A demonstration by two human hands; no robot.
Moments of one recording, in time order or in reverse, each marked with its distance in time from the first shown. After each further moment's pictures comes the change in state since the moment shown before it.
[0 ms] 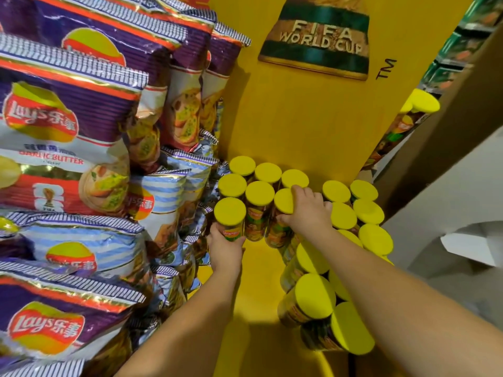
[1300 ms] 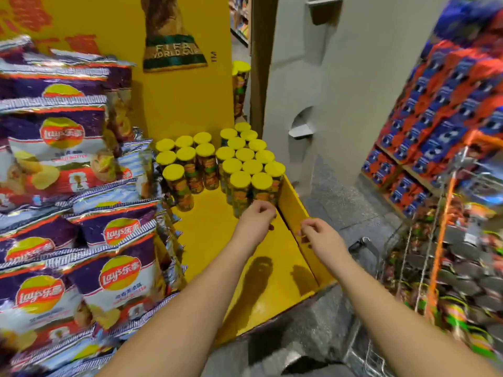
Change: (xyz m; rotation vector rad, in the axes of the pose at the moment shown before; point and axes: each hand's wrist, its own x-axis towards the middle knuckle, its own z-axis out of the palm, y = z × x) left_hand -0.324 0.004 -0.158 0.102 -0.933 0.424; right_hand -0.475 -0.028 -0.070 1.022 0.218 0.752
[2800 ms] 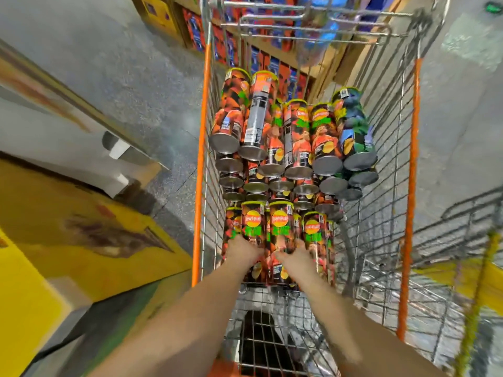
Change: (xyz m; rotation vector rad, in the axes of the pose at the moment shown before) left_hand -0.012 -0.173 0.573 0.970 -0.529 -0.509; right_hand -0.034 0.436 -0.311 0.201 0.160 0.881
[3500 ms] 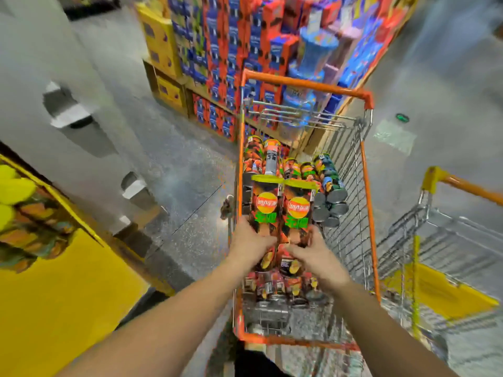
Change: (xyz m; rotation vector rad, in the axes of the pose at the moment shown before) left_hand -0.157 -0.044 -0.122 -0.663 0.081 0.696; right_hand -0.191 -0.065 -0.015 0.212 0.103 -0.509
